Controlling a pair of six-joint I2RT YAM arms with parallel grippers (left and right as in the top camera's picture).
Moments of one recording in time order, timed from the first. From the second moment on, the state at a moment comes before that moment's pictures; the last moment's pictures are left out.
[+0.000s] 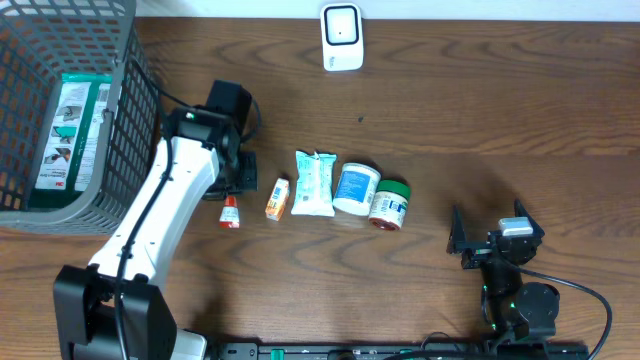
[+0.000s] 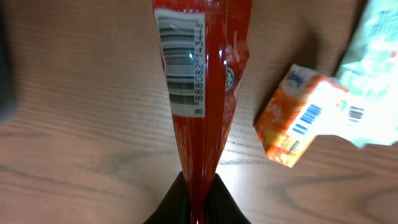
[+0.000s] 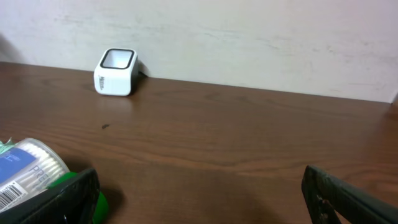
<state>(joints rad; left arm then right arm) -0.24 1.61 1.29 -1.16 -0.06 -0.33 0.05 0.01 0.01 -0.07 -0.03 -0.06</state>
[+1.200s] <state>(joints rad) -0.24 1.44 1.03 -0.96 -0.06 -0.32 0.05 0.01 0.01 -0.07 -0.03 -0.06</state>
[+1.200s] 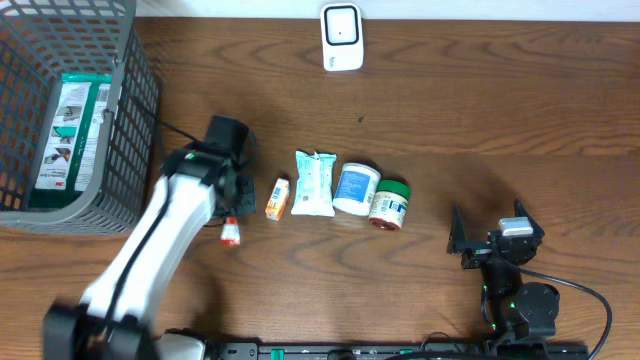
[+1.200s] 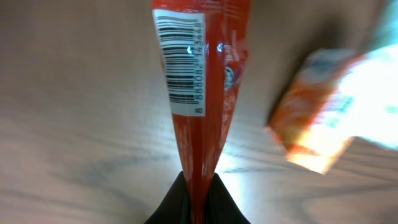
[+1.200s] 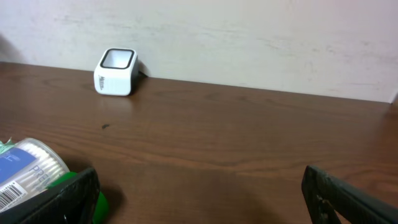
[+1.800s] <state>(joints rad) -0.64 1.31 1.04 -0.97 0.12 0.17 0.05 0.01 0.01 -0.07 -0.03 -0.06</state>
